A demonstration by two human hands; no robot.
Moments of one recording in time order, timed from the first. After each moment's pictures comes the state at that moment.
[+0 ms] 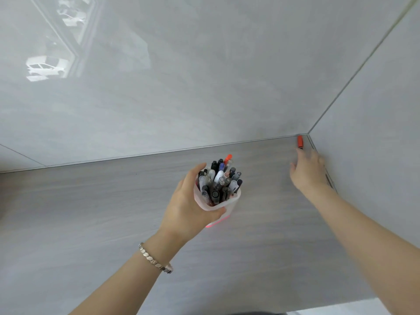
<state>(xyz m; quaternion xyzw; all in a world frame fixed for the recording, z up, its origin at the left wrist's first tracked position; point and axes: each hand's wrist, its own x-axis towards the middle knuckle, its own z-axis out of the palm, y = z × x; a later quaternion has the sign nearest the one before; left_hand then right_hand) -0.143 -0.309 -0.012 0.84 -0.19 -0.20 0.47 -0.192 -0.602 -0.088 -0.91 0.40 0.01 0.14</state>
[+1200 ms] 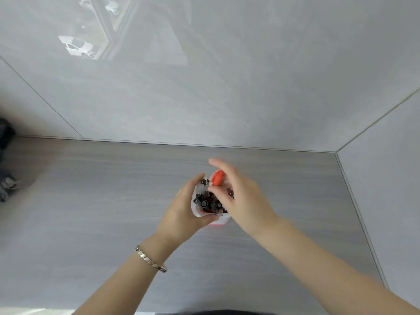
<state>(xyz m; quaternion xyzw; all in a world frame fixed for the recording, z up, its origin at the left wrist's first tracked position) -0.139 -0.224 -0.043 0.83 -0.18 -0.19 0.49 -0.177 -0.369 0.023 -0.89 -0.02 -0.06 0.46</state>
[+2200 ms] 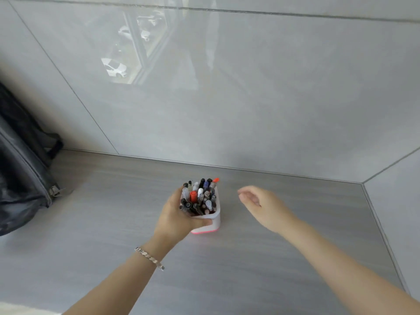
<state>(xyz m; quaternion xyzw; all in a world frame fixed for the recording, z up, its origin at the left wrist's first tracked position) -0.100 -0.180 -0.033 0.81 -0.02 -0.15 0.57 -0.135 -0.391 0.005 -0.91 0.07 0.11 0.39</state>
